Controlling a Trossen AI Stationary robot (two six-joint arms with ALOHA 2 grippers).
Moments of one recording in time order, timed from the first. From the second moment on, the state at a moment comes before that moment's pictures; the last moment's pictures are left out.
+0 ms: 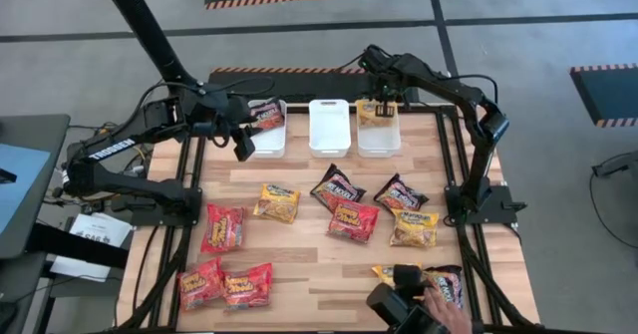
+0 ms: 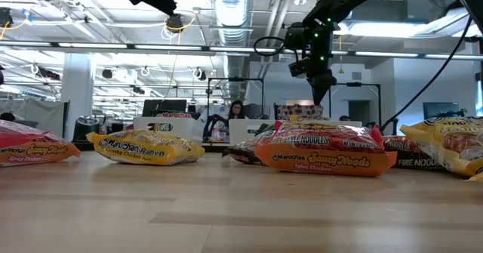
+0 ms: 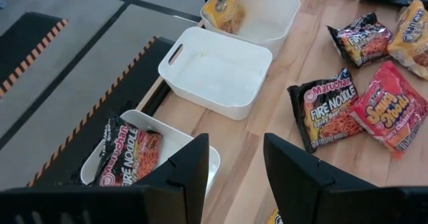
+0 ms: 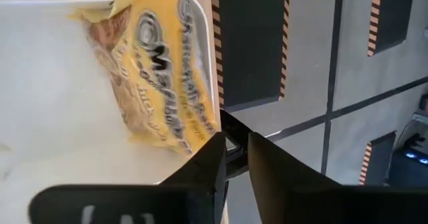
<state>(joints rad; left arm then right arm) 0.36 1.10 1.34 -0.86 -0.20 -0.01 -0.77 1.87 1.66 -0.98 0.34 -0.73</state>
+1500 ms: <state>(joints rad) 0.33 1.10 1.34 -0.99 0.15 -0.16 -0.31 1.87 1.76 -1.51 -0.11 0.03</state>
